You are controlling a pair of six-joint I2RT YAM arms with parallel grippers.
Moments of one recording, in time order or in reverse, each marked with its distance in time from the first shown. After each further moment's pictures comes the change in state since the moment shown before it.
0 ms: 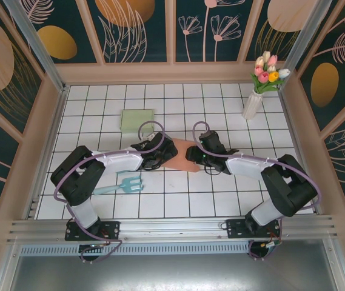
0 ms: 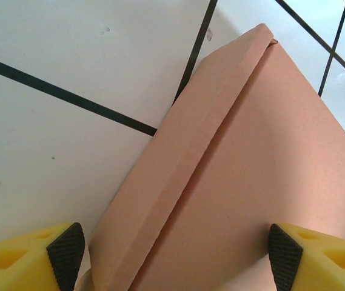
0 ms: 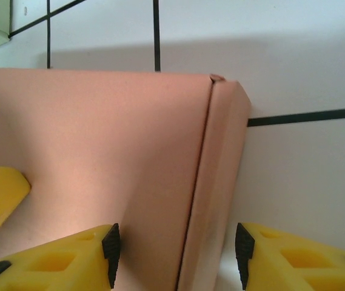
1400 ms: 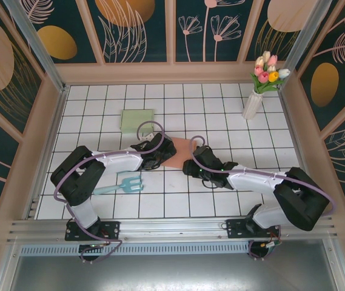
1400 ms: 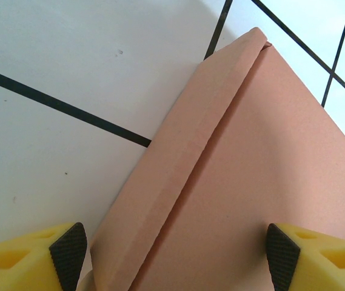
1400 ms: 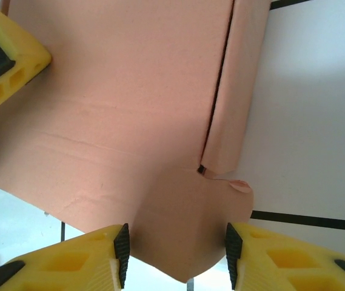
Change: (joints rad) left arm 0.000 -0.001 -0.009 0.015 -0.040 -0.011; right arm 0.209 -0.140 -0.105 -0.034 0.123 0.105
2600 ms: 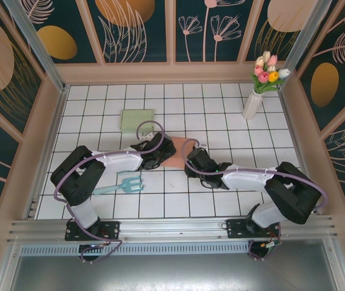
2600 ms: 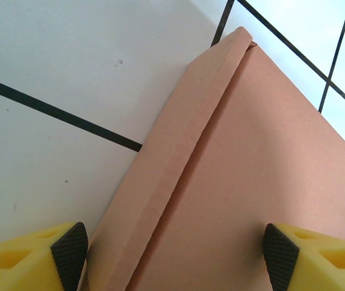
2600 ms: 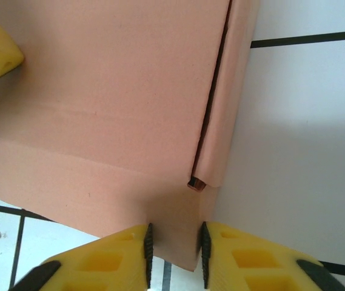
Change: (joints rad) left arm 0.000 0.001 0.000 0.008 -0.012 0.000; right arm 0.041 0.084 0.010 0.055 0.152 -0.097
